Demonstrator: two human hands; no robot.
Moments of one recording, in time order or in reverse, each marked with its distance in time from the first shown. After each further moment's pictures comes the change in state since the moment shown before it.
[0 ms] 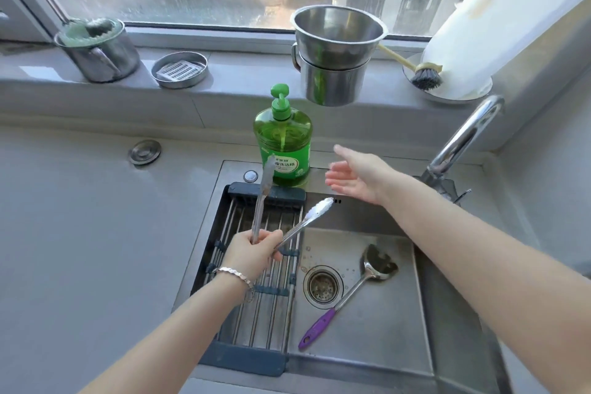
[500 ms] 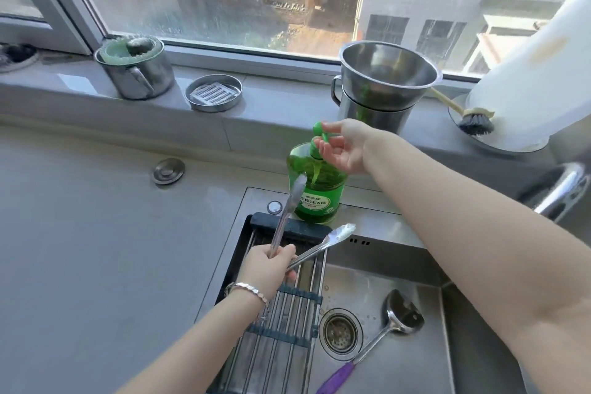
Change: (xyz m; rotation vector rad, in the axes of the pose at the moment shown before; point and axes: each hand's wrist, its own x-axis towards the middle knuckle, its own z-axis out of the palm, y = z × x) left_hand 0.057 0.015 -0.027 -0.081 0.048 -0.020; right_hand 0.064 -0.108 0.083 0.145 -0.177 0.204
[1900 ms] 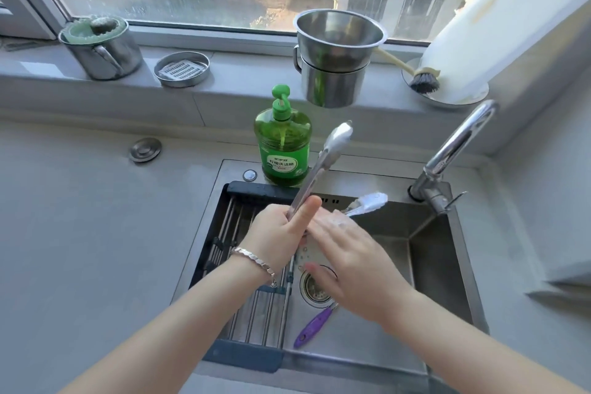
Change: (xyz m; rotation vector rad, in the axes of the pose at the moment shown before) left_hand -0.077 0.023 0.042 0.260 -0.151 0.449; right_hand -0.113 0.225 -0.093 -1.593 0.309 -1.359
